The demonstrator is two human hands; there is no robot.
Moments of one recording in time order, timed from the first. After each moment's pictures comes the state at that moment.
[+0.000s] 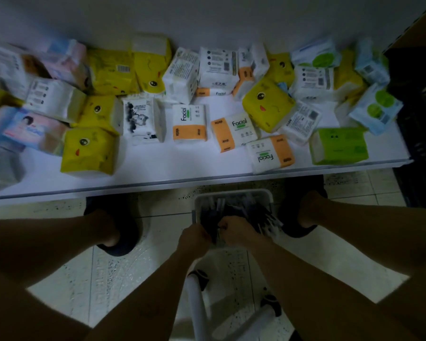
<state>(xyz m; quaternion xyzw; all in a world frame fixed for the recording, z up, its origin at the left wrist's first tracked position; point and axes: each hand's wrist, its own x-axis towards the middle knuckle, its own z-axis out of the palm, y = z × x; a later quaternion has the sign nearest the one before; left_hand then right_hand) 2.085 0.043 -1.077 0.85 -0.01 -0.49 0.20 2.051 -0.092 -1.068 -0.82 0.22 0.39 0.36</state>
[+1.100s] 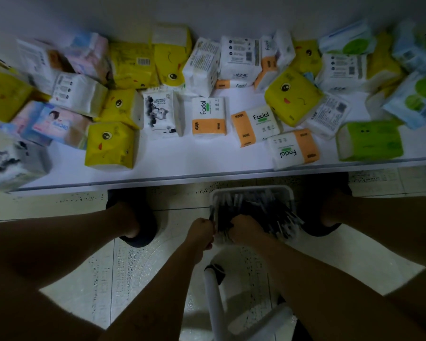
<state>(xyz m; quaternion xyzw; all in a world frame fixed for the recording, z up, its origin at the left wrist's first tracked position) 2.093 0.063 -1.064 0.72 0.27 -0.48 0.43 2.058 -0.061 -1.096 -0.83 0.22 0.42 0.31</state>
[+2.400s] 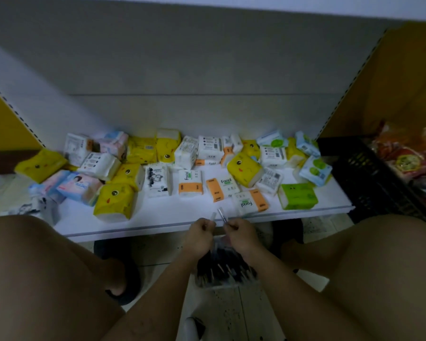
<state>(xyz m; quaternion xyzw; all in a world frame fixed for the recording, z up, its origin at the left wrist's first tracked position) 2.087 0.034 -0.936 0.79 -0.02 -0.29 0.54 2.039 -0.081 -0.934 -0.77 0.36 0.06 0.53</state>
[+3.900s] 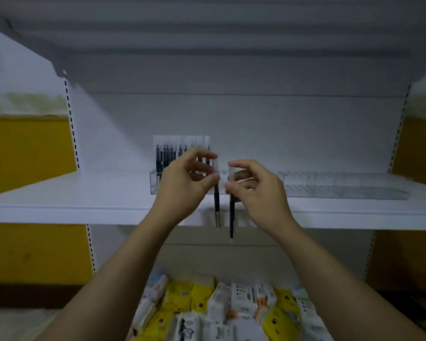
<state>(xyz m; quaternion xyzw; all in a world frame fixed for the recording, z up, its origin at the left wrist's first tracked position) 2.161 0.099 -0.490 0.74 -0.33 0.24 0.54 2.122 -0.059 -0.510 -0.78 -0.12 -0.36 0.50</state>
